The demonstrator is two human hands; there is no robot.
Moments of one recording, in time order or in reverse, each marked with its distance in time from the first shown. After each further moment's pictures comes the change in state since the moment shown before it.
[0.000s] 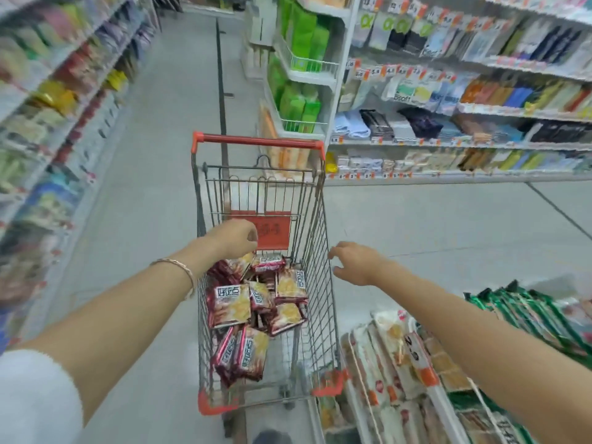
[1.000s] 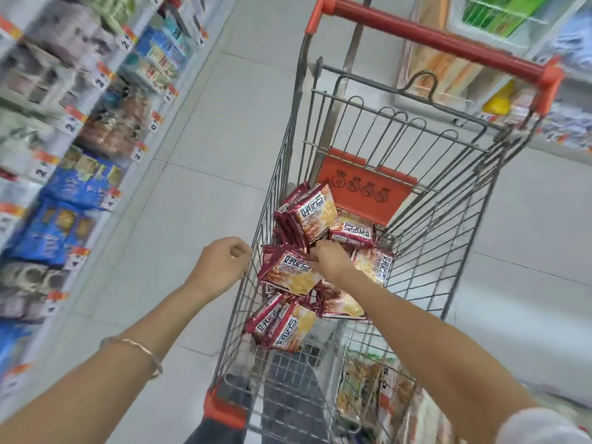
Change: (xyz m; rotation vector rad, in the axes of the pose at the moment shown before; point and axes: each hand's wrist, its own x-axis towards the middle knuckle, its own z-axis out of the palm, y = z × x) left_hand -0.004 -0.143 0.145 -0.897 0.213 -0.837; right_hand 0.294 -0.129 0.207 0.105 -0.214 -0.434
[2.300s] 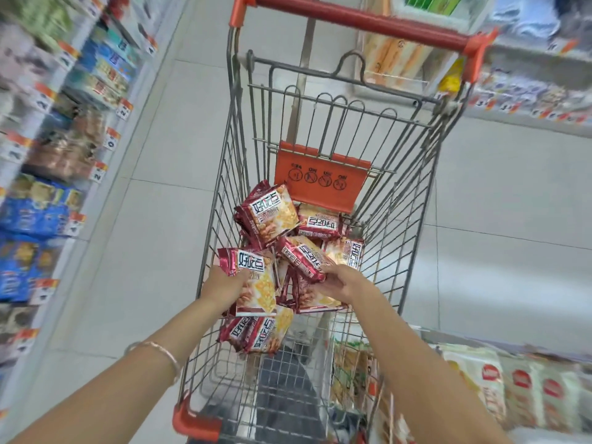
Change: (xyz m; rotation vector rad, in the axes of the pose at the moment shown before) left_hand 0.024 -0.021 0.092 -0.074 -0.067 -0.299; right_hand -0.067 0.071 0.033 2.056 -0.092 0.924
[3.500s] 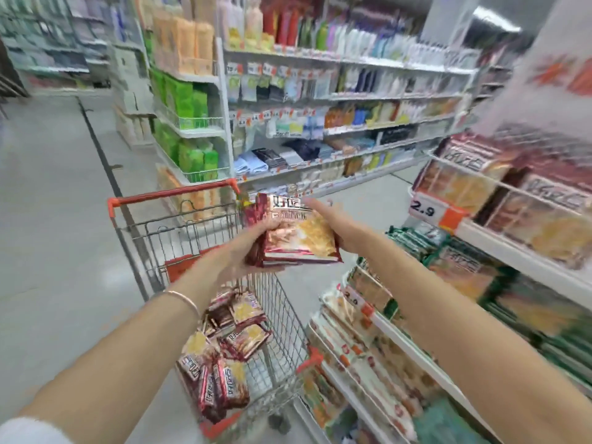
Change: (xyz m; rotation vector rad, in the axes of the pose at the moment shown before) left_hand -0.360 0.083 -0.067 0.046 -0.991 0.703; right_hand -0.485 0.163 -0.010 -0.176 0.461 -1.073
